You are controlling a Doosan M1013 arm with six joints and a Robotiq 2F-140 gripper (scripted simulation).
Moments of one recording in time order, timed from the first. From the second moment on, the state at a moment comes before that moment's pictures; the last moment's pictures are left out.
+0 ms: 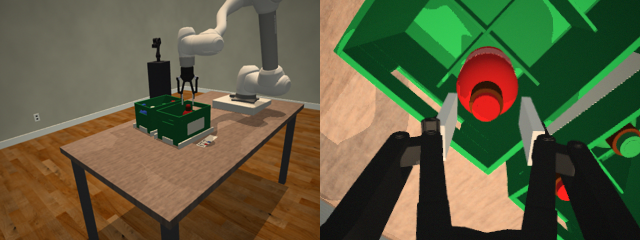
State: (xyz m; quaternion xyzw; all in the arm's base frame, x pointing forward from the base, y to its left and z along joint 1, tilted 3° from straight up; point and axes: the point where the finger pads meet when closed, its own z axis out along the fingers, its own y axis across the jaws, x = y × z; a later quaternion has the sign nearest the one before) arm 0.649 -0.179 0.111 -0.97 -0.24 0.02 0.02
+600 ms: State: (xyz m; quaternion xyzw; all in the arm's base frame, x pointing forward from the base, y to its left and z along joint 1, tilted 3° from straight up) arm 0.651 -0.180 0.153 -0.97 -0.24 0.02 0.02
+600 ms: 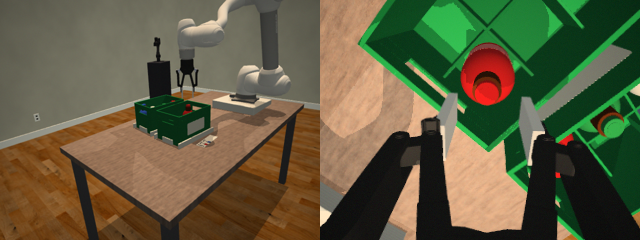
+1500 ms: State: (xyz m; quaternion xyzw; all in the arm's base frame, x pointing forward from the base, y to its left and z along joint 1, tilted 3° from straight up) arm 0.651 -0.181 0.167 -0.97 -0.24 0.02 0.02
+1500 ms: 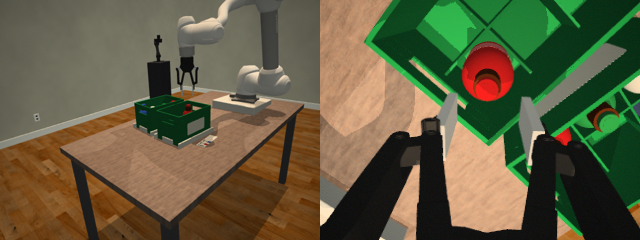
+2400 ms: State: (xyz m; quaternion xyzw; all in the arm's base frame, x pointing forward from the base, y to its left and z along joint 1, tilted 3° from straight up) arm 0.664 -0.221 0.165 -0.97 -0.24 0.02 0.02
